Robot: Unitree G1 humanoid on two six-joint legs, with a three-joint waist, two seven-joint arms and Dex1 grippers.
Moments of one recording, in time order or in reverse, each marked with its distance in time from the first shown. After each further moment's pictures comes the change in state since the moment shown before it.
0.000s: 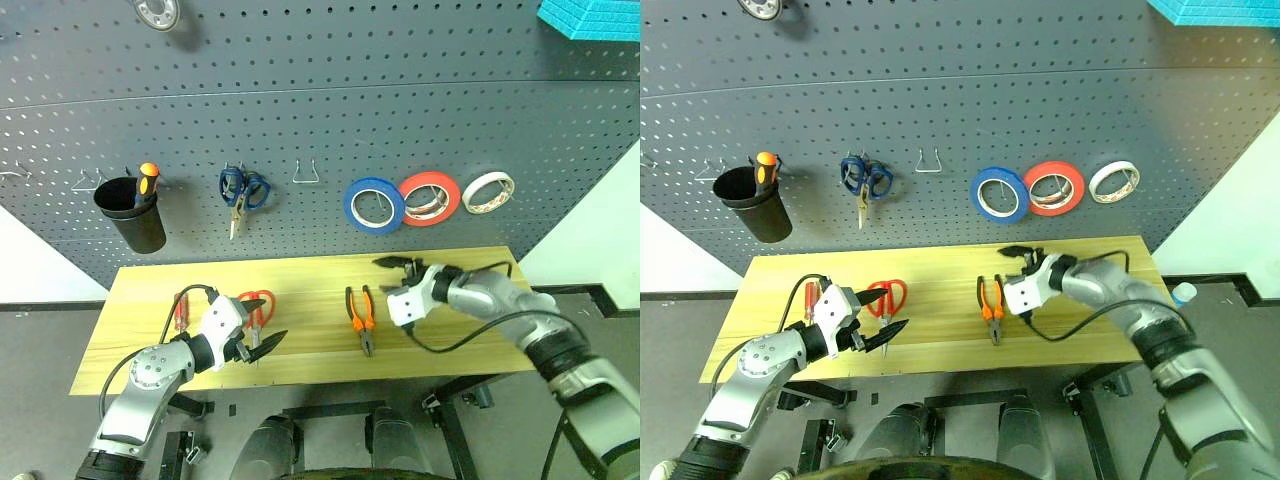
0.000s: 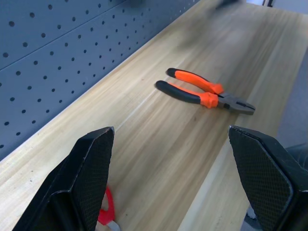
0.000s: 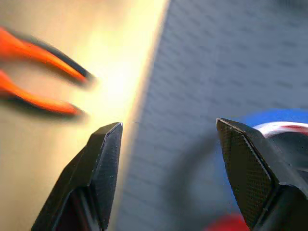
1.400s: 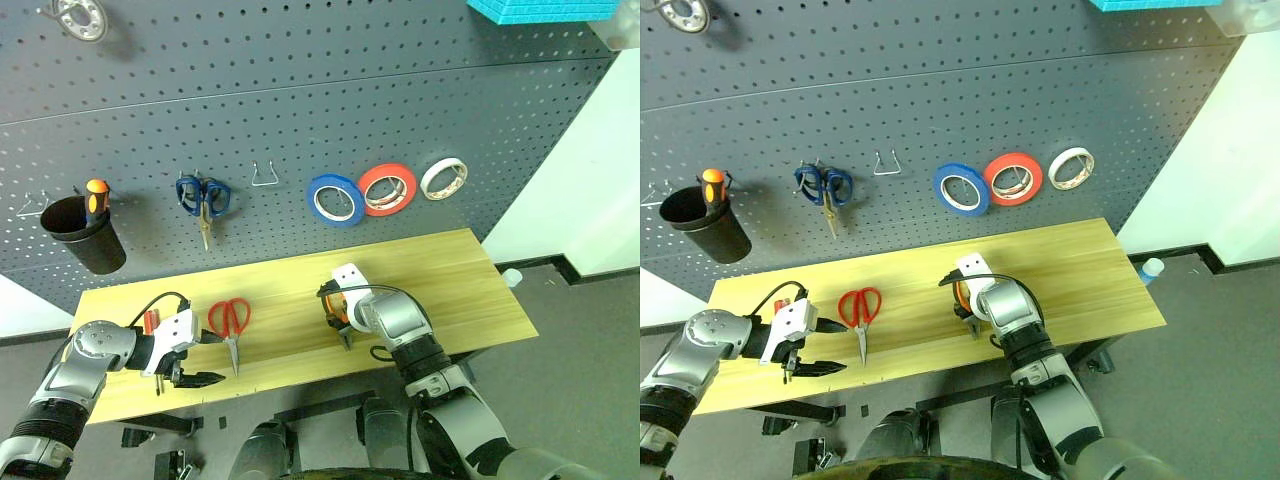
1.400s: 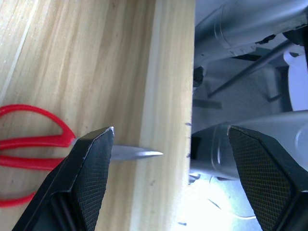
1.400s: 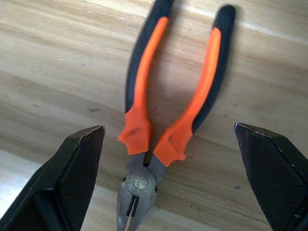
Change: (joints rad) left arm -0.233 0.290 -0.072 0.609 0.034 -0.299 -0.557; right arm -0.109 0.718 -0.245 0.005 0.428 1.663 -0.261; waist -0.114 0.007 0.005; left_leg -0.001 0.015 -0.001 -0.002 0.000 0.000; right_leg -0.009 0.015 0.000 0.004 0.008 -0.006
